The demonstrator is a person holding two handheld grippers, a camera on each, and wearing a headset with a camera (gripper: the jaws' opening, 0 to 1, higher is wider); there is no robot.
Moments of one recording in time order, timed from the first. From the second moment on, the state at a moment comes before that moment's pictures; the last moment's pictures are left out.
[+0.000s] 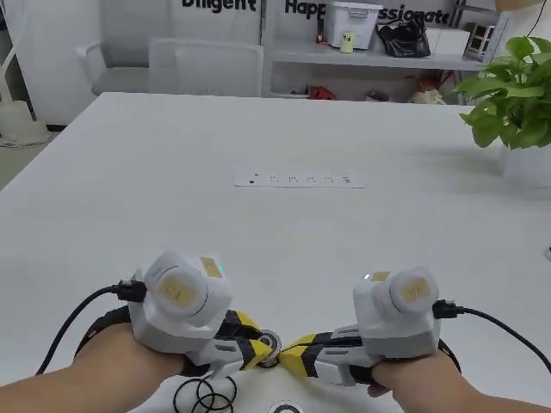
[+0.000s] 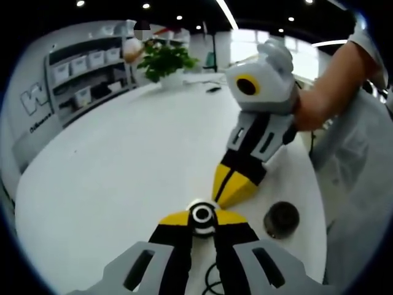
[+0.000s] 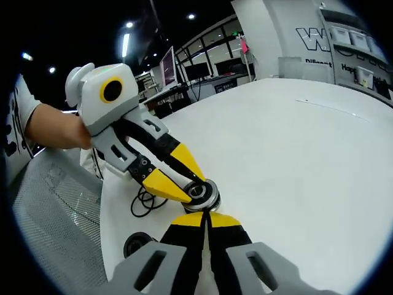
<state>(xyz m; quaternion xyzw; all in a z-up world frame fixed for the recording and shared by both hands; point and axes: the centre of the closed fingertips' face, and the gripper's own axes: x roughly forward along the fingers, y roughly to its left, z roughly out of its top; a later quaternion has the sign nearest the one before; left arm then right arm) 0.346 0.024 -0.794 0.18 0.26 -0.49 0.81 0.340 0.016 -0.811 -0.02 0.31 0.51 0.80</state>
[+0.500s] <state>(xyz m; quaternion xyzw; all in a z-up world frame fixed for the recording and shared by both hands) 0.346 0.023 -0.794 0.19 0.26 -0.49 0.81 0.351 0.008 -0.804 0.07 0.32 0.48 0.82</state>
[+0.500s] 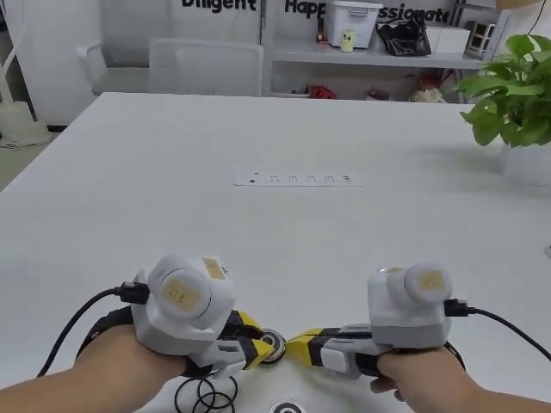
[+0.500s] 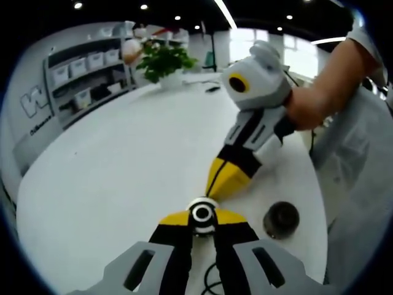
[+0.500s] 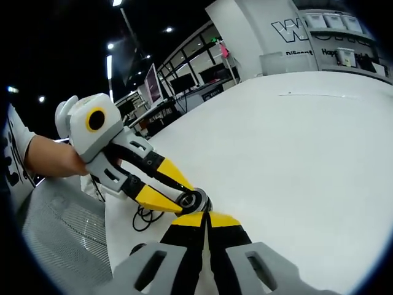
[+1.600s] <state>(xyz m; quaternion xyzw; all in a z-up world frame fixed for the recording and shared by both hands) 0.346 0.023 -0.794 0.19 0.26 -0.48 0.82 0.348 0.015 -0.793 0.11 0.32 0.48 0.81</state>
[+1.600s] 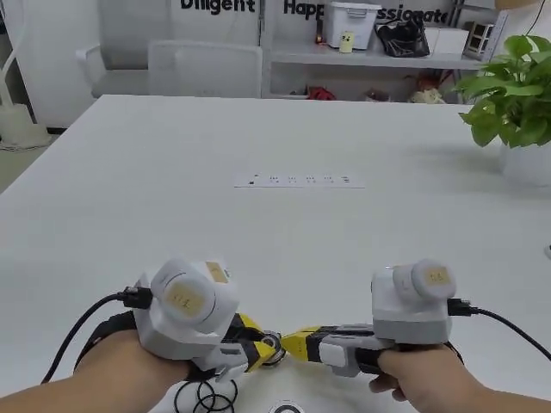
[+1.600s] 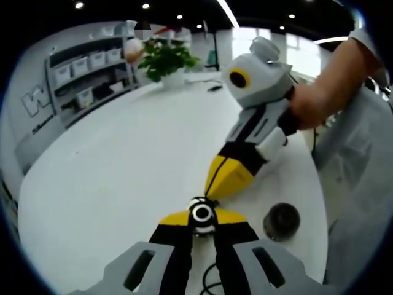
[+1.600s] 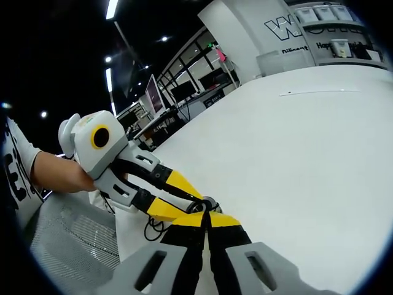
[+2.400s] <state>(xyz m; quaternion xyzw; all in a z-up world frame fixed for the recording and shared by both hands) 0.344 0.022 -0.794 0.19 0.26 -0.48 0.82 0.344 0.021 -0.789 0.11 0.31 0.49 0.81</state>
